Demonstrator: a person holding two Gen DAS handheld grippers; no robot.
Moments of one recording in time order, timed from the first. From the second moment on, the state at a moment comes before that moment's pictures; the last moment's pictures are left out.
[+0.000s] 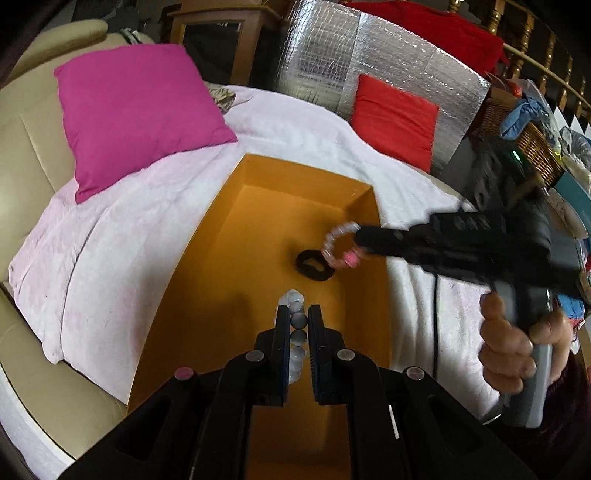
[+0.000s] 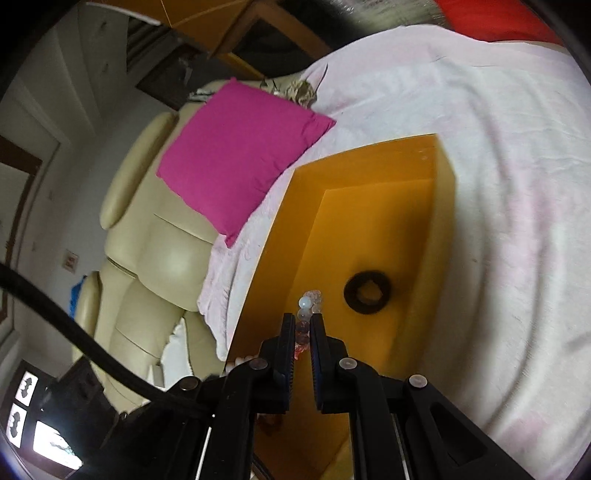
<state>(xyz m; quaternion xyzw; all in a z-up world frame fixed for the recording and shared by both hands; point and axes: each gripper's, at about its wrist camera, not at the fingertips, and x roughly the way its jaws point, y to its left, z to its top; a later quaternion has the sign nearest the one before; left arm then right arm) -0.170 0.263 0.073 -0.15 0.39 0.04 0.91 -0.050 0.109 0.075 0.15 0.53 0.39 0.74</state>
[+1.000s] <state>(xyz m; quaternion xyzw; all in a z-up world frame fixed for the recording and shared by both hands) -0.174 0.186 0.117 -0.11 0.37 -0.01 0.92 -0.038 -0.133 0.101 0.22 0.46 0.23 0.83</state>
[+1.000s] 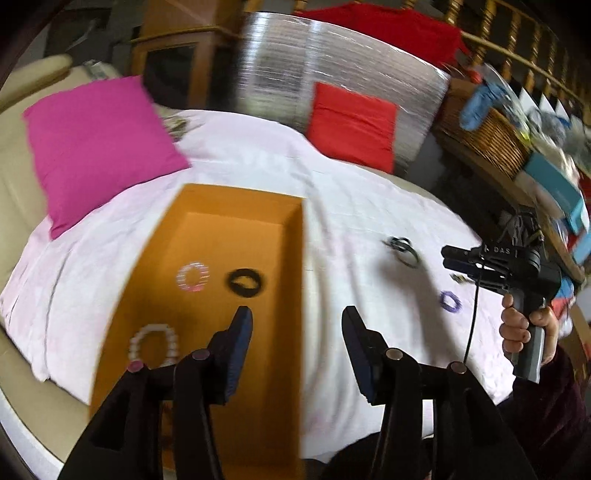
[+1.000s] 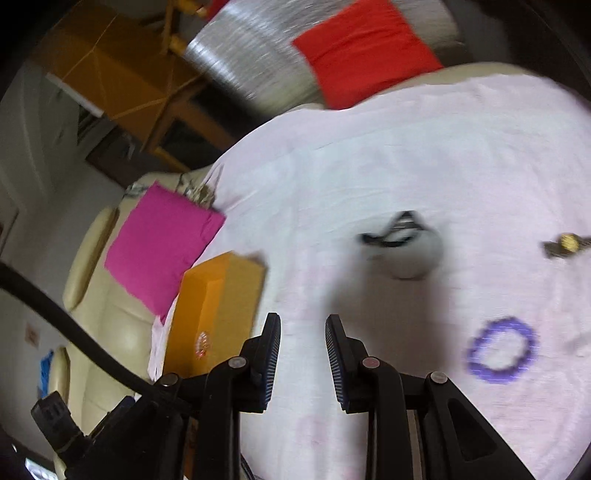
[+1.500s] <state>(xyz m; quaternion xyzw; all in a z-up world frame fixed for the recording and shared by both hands) -0.109 0.077 0.114 -0.07 0.41 -0.04 0.91 -0.020 -0.306 0.091 0.36 0.46 0.14 0.80</state>
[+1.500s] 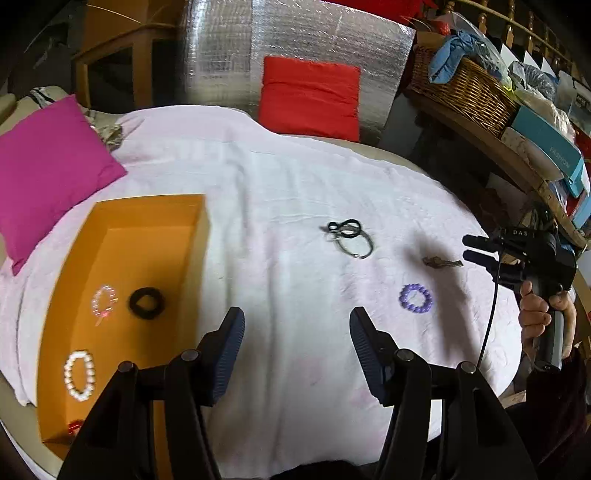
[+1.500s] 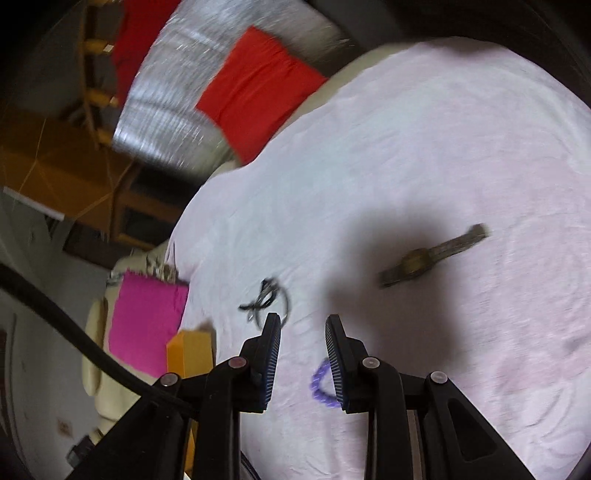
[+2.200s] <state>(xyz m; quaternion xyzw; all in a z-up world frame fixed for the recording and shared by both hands) 0.010 0.049 0.094 -0.10 0.46 -0.07 0.88 -0.001 -0.375 0.043 0.44 0.50 0.07 0.74</state>
